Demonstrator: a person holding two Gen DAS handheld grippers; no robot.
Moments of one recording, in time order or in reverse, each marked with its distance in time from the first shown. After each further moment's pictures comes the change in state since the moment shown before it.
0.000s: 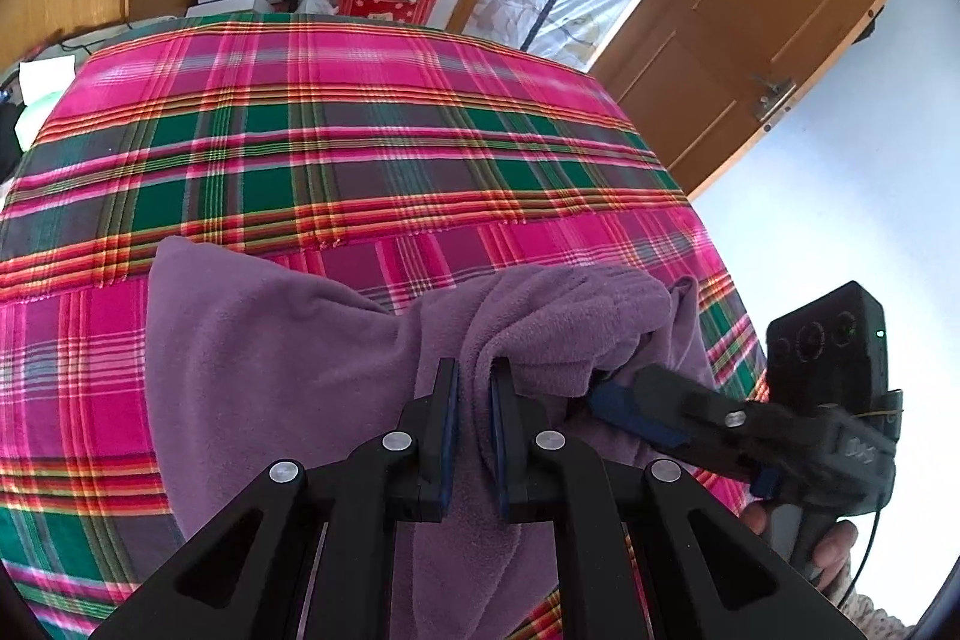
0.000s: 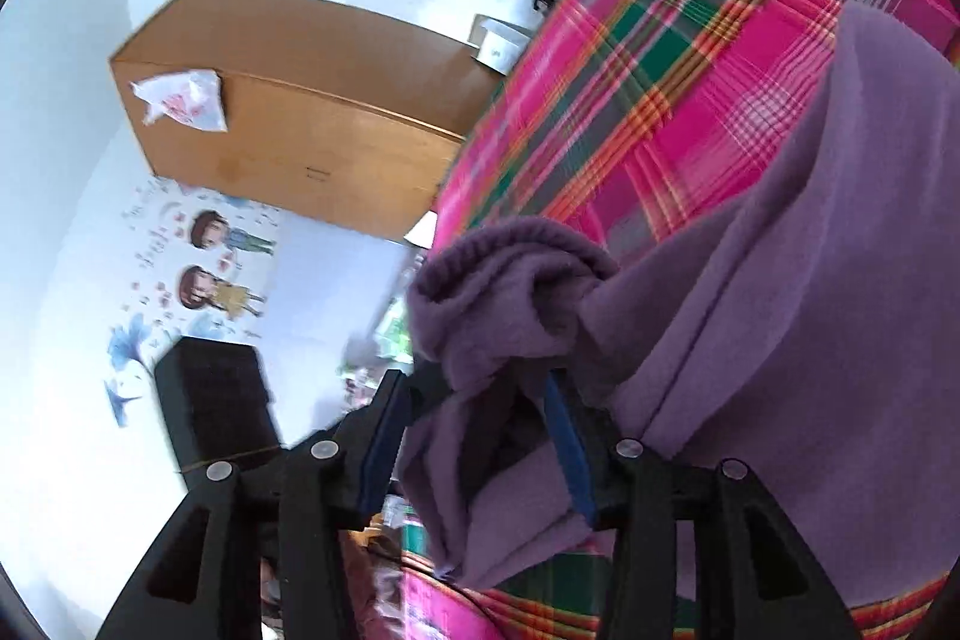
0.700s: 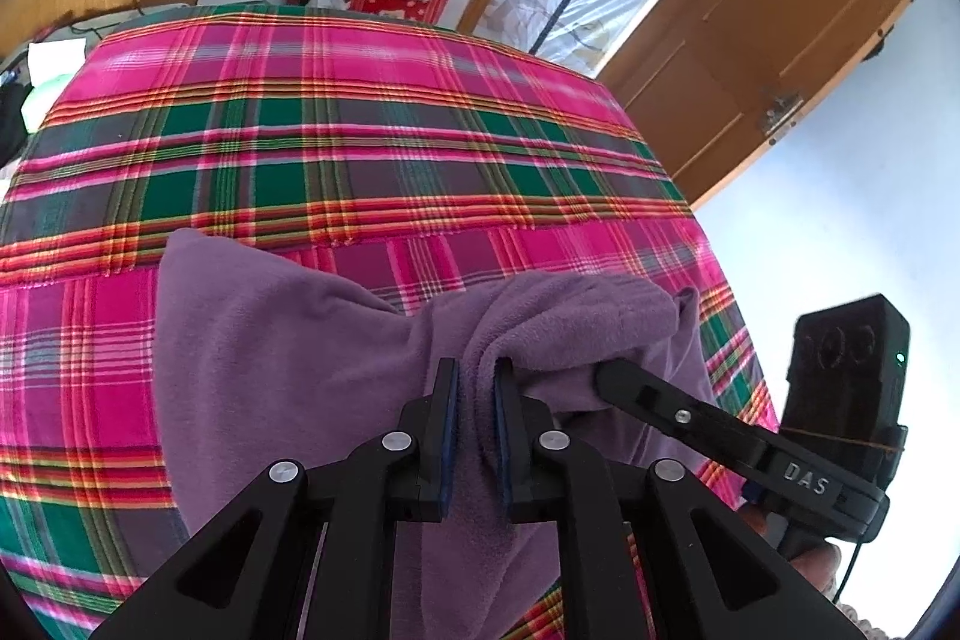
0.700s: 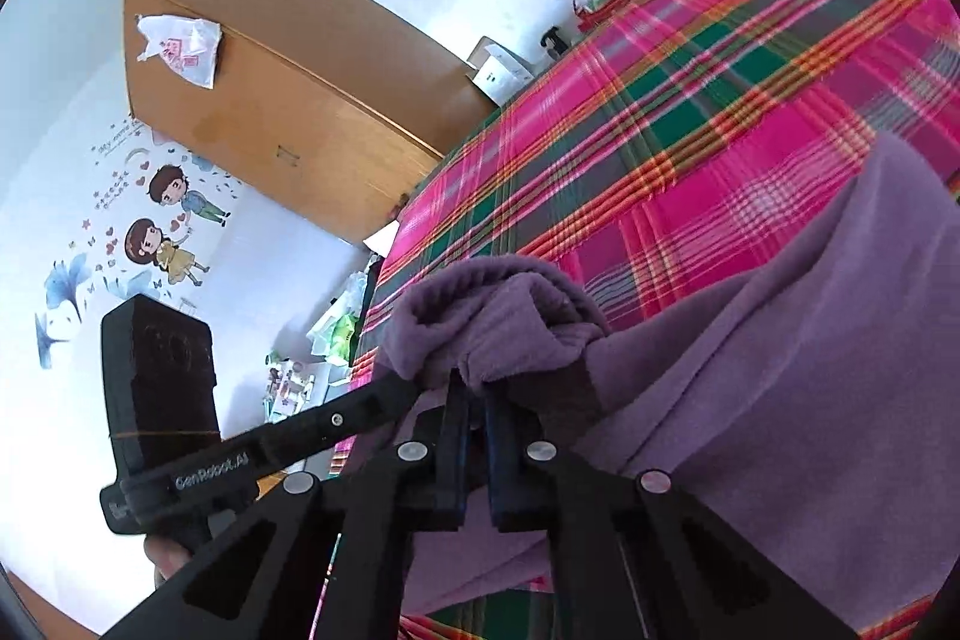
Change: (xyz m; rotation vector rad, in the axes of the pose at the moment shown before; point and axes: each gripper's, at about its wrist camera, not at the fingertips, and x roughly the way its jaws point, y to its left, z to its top) left arm -0.003 0.009 0.003 -0.044 -0.002 -0.003; right arm -0.006 0.032 -0.006 -0.209 -0.068 -0.140
